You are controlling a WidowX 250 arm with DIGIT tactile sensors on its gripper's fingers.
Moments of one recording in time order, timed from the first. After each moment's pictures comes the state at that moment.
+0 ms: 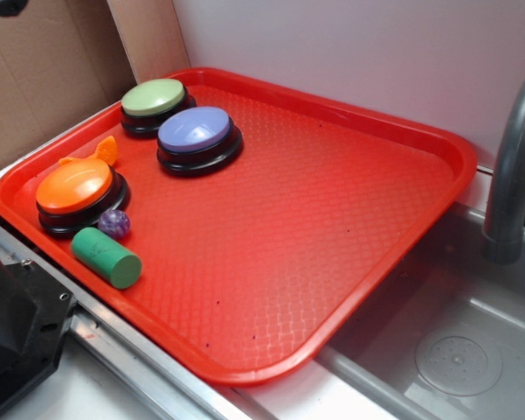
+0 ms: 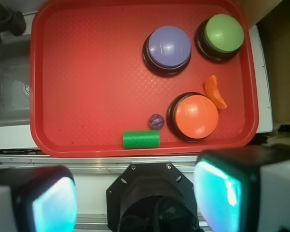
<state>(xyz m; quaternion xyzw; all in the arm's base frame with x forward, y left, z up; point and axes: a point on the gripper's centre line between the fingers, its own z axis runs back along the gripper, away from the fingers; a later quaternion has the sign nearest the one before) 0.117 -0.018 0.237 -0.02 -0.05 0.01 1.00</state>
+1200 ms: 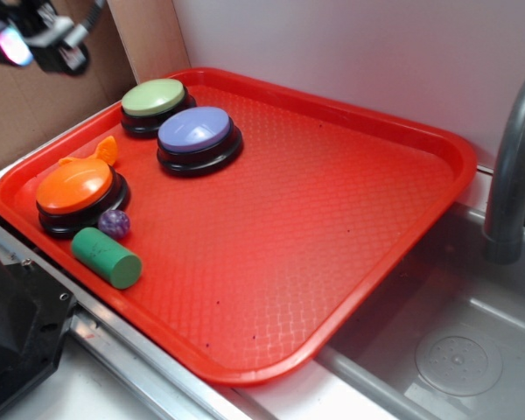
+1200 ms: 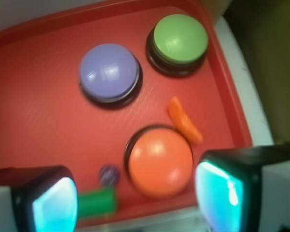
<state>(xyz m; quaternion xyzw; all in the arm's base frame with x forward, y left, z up) 0.172 0.084 0.132 -0.01 -0.10 0.10 0.99</state>
